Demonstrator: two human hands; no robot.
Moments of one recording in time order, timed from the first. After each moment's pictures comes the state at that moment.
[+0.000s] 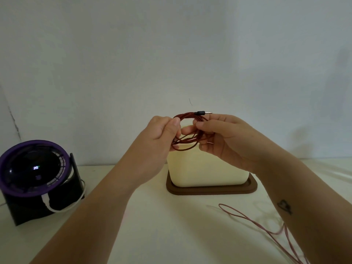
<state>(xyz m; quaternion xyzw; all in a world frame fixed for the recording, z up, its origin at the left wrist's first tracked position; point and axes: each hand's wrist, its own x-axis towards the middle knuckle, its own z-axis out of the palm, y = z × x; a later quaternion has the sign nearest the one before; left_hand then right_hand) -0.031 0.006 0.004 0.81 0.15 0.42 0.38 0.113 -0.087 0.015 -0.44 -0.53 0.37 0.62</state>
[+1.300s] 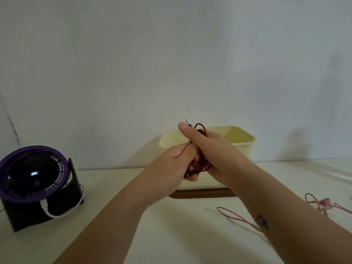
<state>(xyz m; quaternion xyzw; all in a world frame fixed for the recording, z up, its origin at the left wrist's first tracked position) -0.016 -0.017 -0.009 0.82 0.14 0.28 0.48 0.097 -0.069 -0.005 -0.49 -0.49 0.32 0.64</state>
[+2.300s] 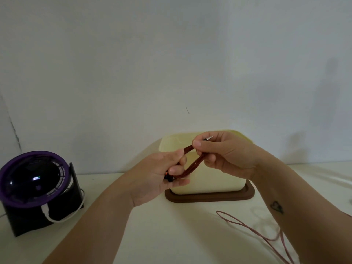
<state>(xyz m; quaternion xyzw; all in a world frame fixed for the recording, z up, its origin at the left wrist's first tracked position) -0.026 0.011 -0.011 0.68 0.12 0.19 0.69 0.128 -0.088 0.008 -0.47 -0.49 0.42 0.61</state>
